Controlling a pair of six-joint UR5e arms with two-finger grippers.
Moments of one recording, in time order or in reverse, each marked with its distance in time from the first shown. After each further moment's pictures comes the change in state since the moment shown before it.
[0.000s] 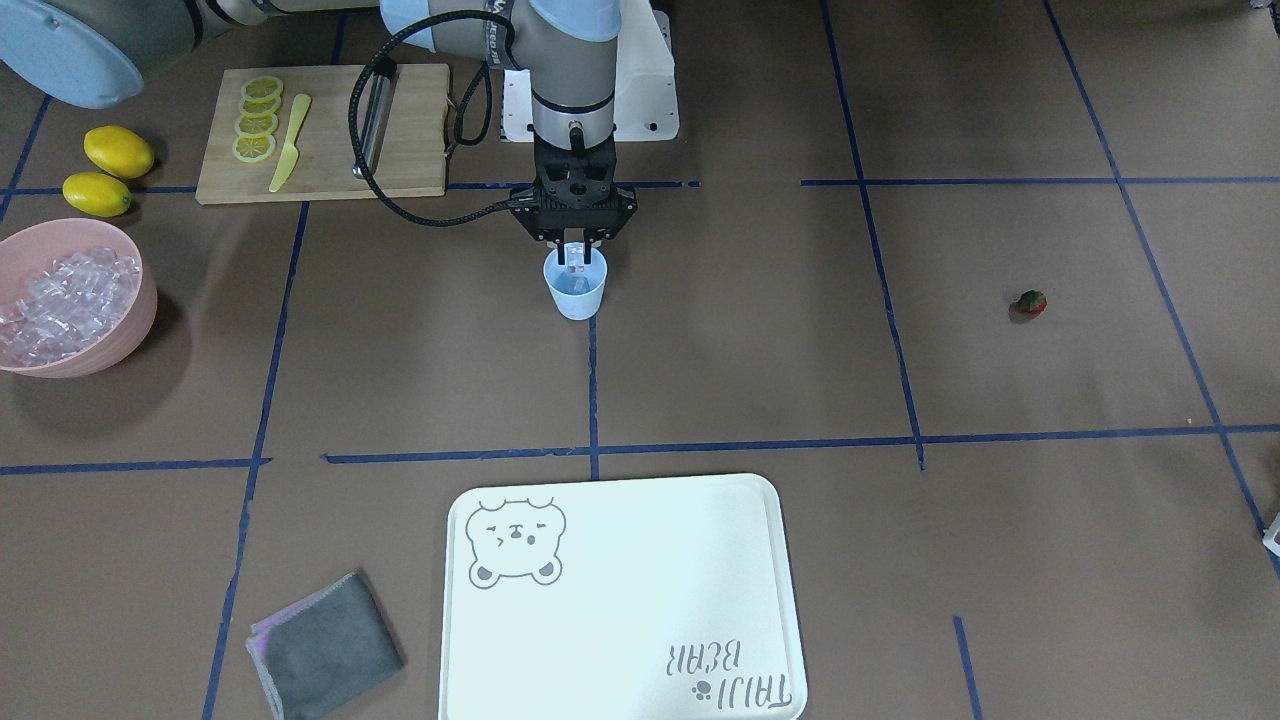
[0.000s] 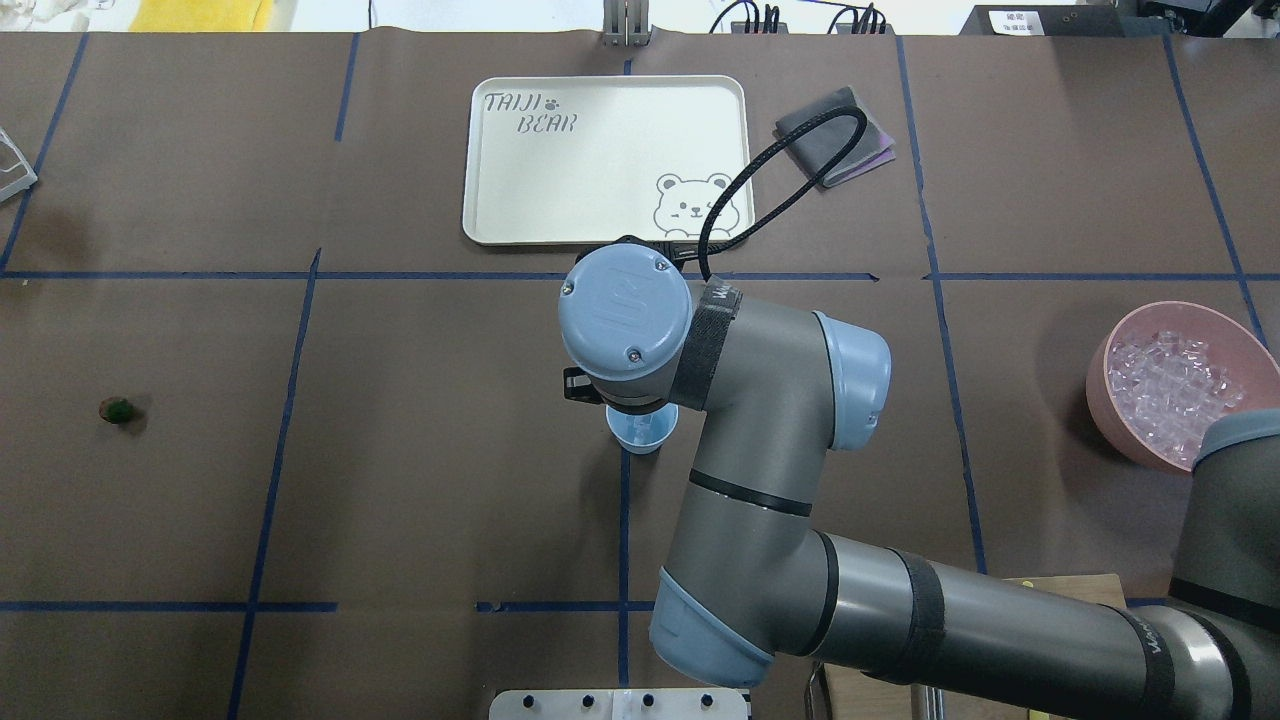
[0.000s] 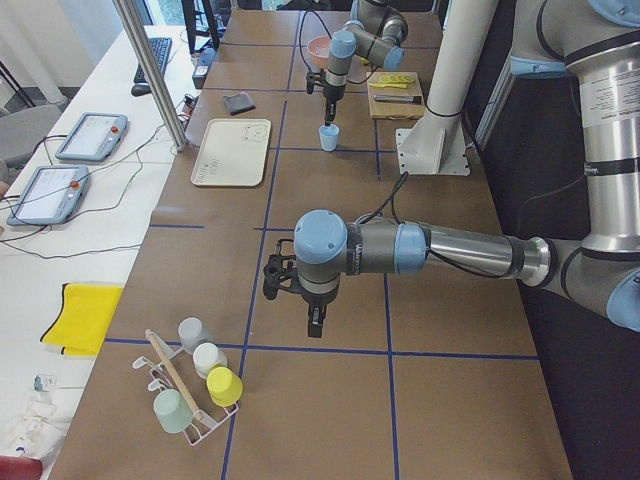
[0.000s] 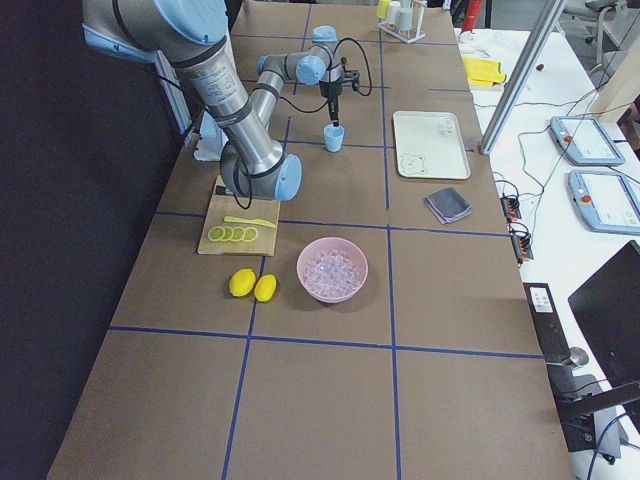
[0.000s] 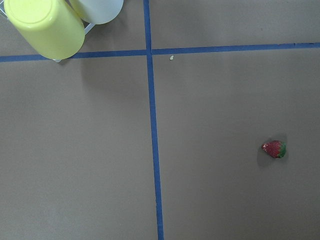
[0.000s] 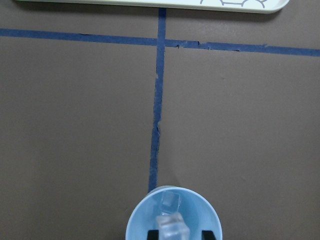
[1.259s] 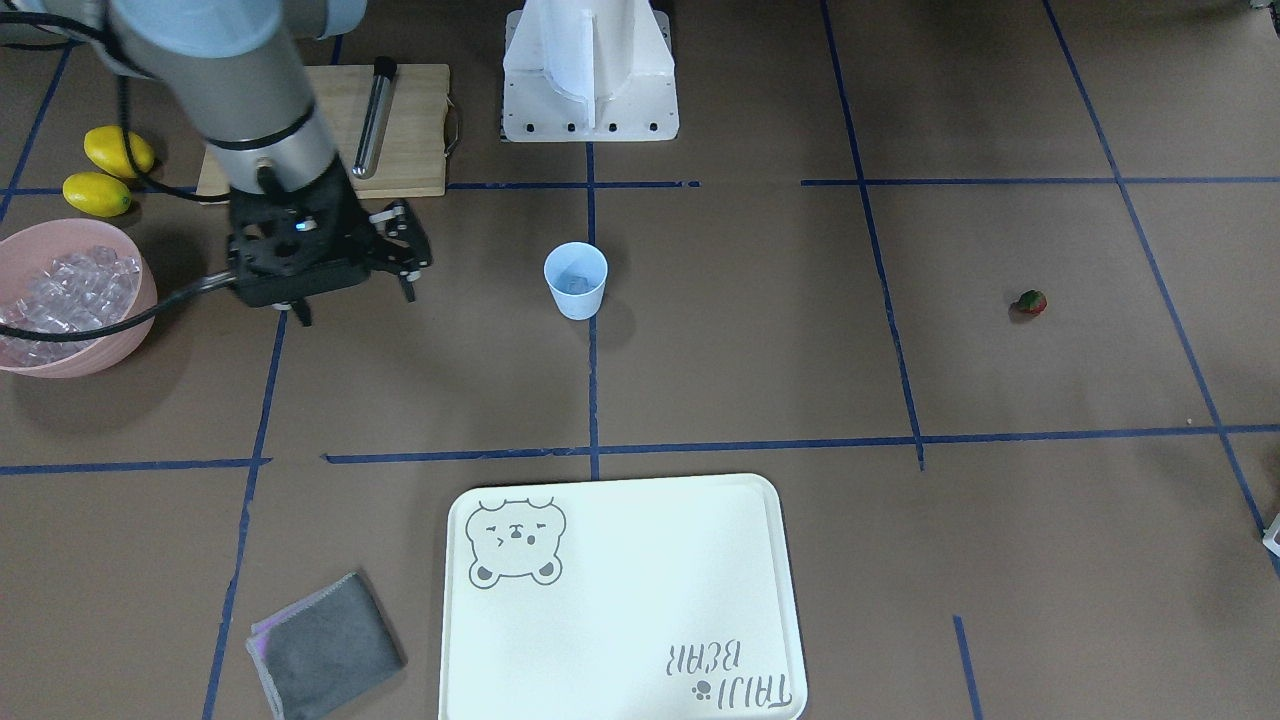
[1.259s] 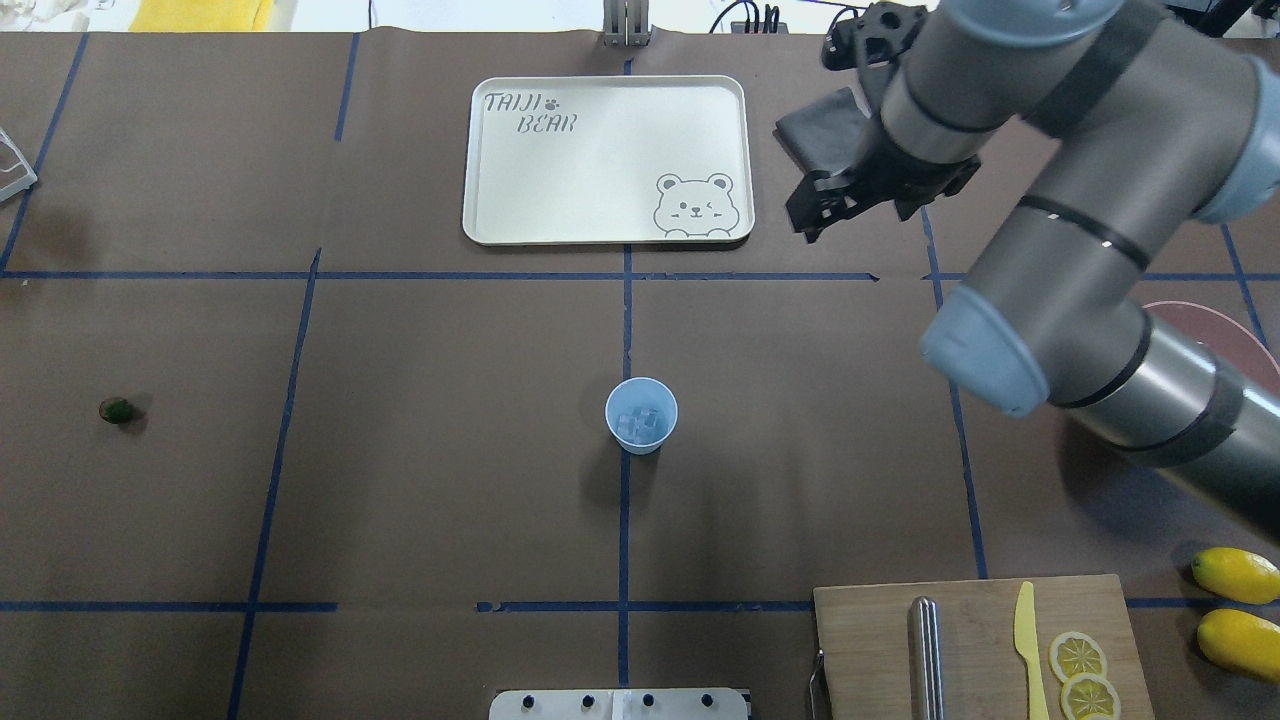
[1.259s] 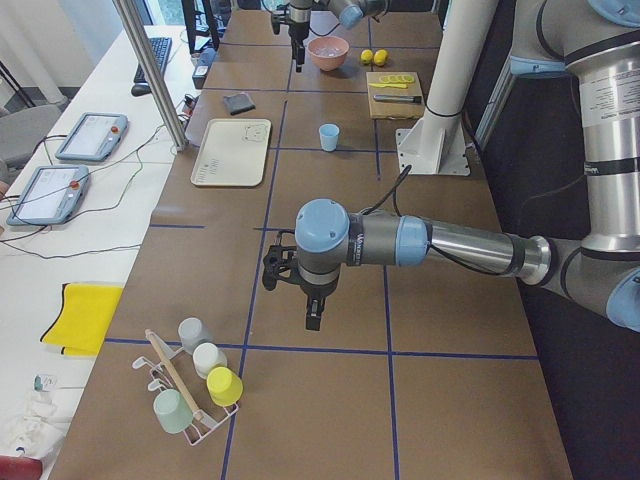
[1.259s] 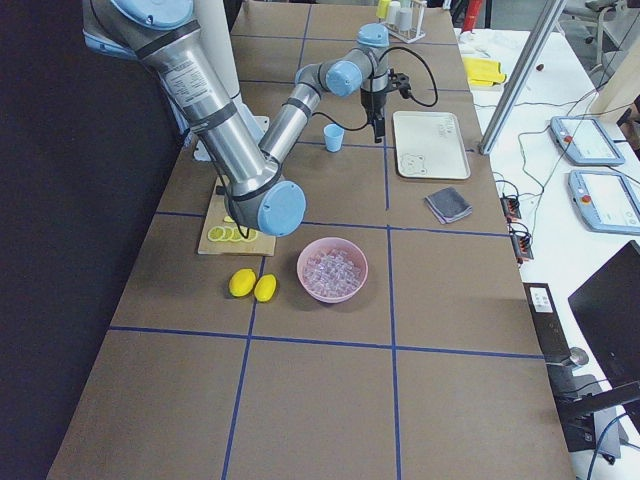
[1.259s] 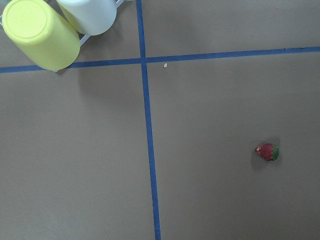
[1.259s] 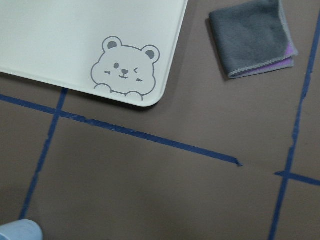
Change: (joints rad) left arm 0.000 -0.002 -0.035 0.002 0.008 -0.006; right arm 0.486 -0.255 0.186 -0.009 0.379 -0.616
